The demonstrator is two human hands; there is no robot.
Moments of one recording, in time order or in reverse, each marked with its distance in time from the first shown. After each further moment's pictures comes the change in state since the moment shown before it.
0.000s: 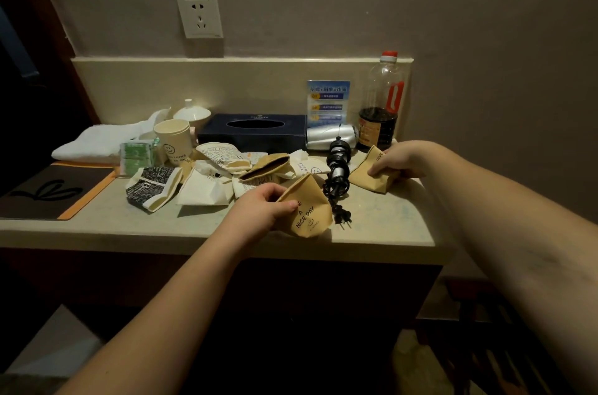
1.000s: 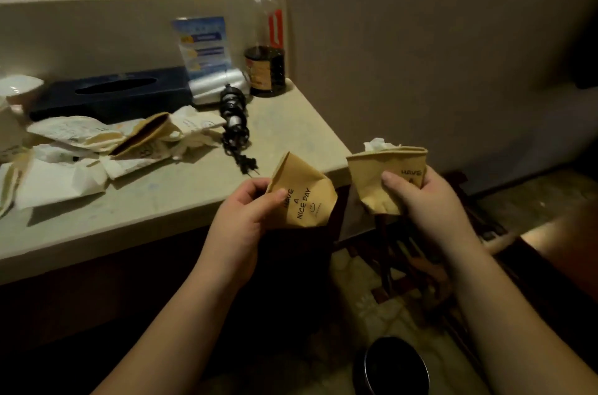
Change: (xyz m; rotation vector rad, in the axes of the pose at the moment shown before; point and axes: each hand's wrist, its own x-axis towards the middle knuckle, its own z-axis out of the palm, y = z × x) left_hand -0.049 -0.027 0.110 -0.435 -0.261 0.046; right_hand -0.232 0.151 0.100 0.682 0.628 -0.116
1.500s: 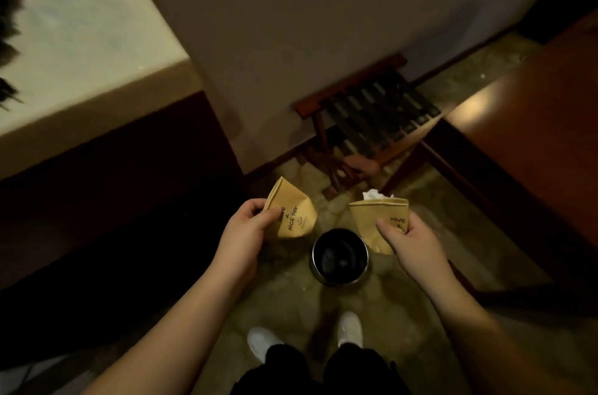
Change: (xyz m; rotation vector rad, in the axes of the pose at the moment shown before) left_hand -0.013 -0.205 0.138 0.279 -0.035 -0.455; right_hand -0.089 0.240 -0.122 -0.078 0.121 0.470
